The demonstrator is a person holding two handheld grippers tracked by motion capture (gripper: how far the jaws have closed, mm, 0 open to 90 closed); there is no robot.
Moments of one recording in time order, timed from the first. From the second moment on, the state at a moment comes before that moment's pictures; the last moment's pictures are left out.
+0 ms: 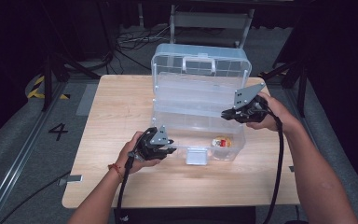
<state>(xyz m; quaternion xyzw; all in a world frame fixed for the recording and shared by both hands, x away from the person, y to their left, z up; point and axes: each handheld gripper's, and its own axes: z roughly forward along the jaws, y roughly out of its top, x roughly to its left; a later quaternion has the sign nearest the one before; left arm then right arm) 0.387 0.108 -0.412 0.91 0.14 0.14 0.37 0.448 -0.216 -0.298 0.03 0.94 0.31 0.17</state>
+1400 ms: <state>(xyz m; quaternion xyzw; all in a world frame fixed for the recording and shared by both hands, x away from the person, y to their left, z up) 0.395 0.175 -0.344 0.86 0.20 0.21 0.42 0.439 -0.220 -0.304 0.03 0.93 0.31 0.18</state>
